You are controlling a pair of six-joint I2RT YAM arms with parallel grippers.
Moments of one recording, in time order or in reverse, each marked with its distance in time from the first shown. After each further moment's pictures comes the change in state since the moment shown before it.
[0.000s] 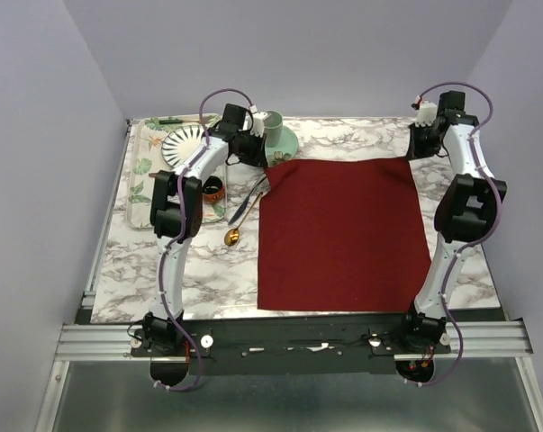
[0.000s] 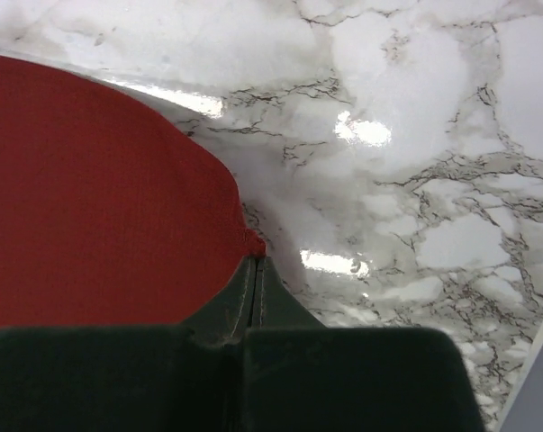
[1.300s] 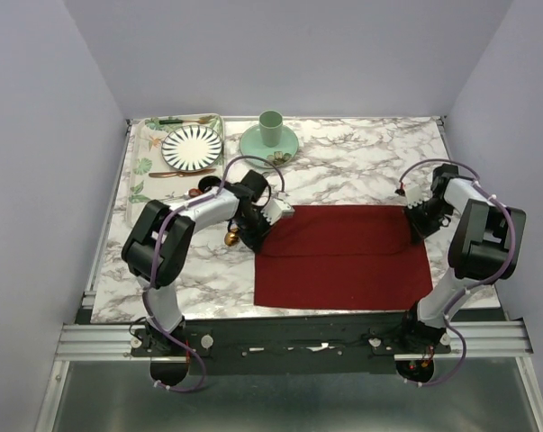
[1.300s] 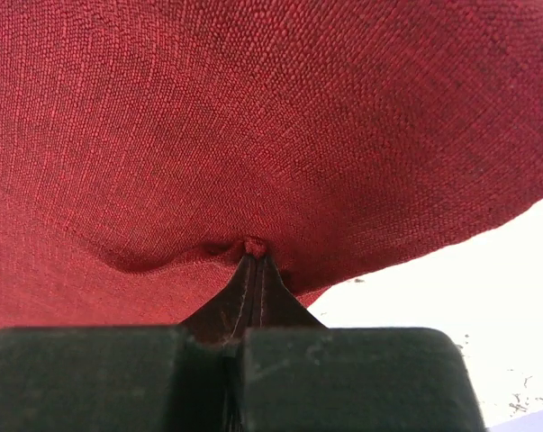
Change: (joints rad) left arm -0.272 -0.562 -0.889 -0.179 -0.077 0.394; right arm -0.072 -0.449 -0.925 -0.010 0.094 -0.465
